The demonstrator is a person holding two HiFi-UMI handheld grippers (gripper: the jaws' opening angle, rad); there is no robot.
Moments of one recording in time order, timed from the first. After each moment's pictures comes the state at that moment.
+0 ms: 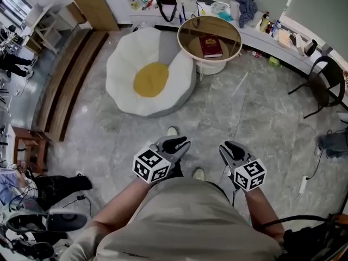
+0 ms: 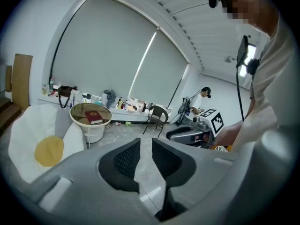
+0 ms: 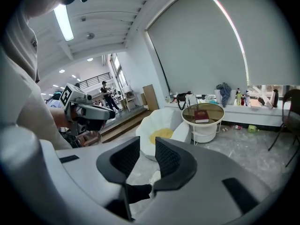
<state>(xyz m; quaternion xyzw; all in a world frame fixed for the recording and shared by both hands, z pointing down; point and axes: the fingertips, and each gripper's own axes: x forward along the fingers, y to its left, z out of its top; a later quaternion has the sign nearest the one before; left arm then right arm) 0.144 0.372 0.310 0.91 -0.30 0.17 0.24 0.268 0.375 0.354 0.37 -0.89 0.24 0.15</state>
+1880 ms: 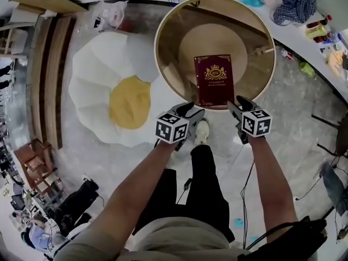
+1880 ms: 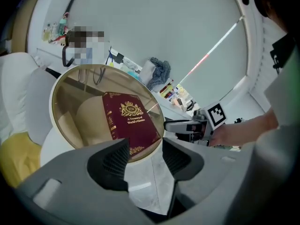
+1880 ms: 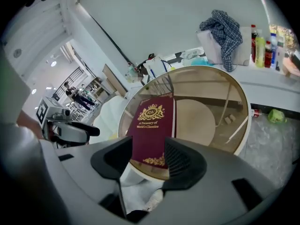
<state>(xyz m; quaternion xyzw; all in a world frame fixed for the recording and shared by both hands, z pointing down) 0.203 -0.350 0.693 0.79 -0.35 0.22 0.45 0.331 -0.391 0.736 0.35 -0.80 0.43 0.24</state>
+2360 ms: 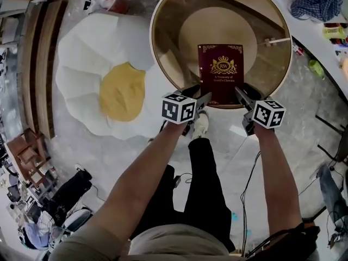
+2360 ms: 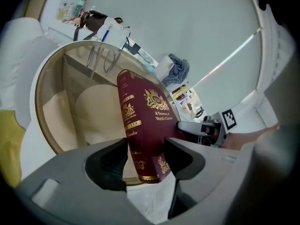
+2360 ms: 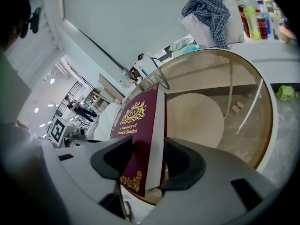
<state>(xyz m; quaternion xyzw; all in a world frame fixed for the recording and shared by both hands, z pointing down) 0.207 -0.401 0.802 0.75 -0.36 0.19 0.52 0.328 -0.437 0.805 0.34 -0.78 0.50 0.18</state>
